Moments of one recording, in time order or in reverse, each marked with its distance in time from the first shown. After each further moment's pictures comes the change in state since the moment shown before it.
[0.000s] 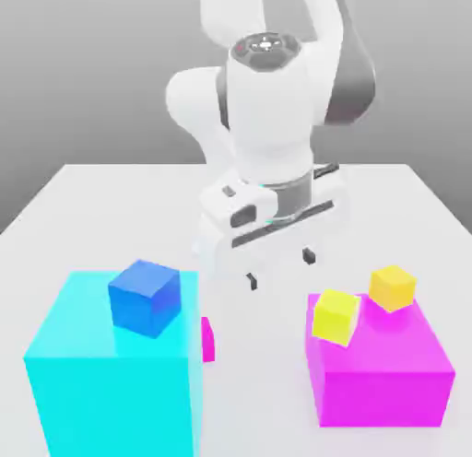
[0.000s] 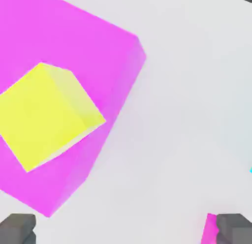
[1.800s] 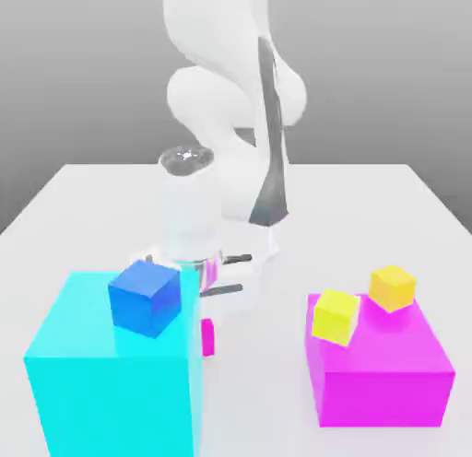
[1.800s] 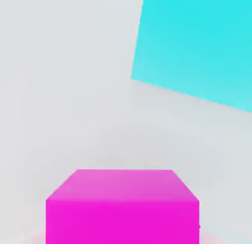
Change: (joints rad) arm -0.332 0.241 0.049 -0.125 -0.168 0.636 0.087
